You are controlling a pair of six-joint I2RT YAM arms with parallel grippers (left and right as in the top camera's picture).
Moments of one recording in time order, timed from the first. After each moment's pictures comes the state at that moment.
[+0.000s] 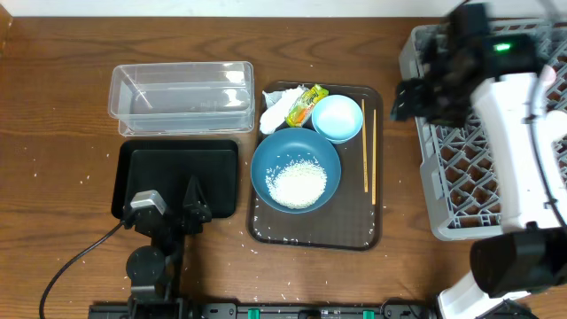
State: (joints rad) left arm 0.01 0.02 0.02 -0.12 -0.01 -0.33; right arm 0.13 1.79 1.84 -1.43 -0.14 0.23
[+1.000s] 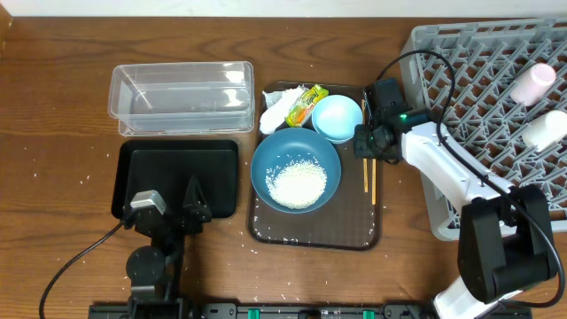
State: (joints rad) left arm 0.01 0.02 0.02 -0.12 -0.01 -0.33; right arm 0.32 1.80 1.19 -0.65 0.01 0.37
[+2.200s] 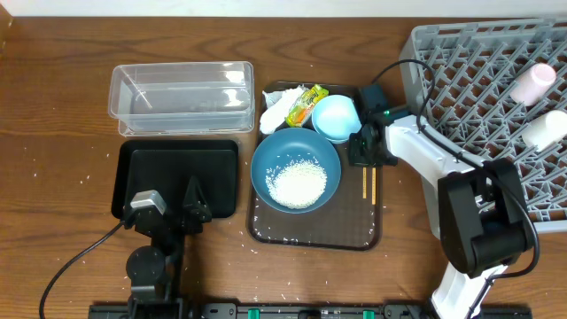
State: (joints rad) left arm 0.01 0.02 0.02 -0.12 -0.01 -0.33; right arm 0.34 1.94 1.27 -0.77 0.02 0.43
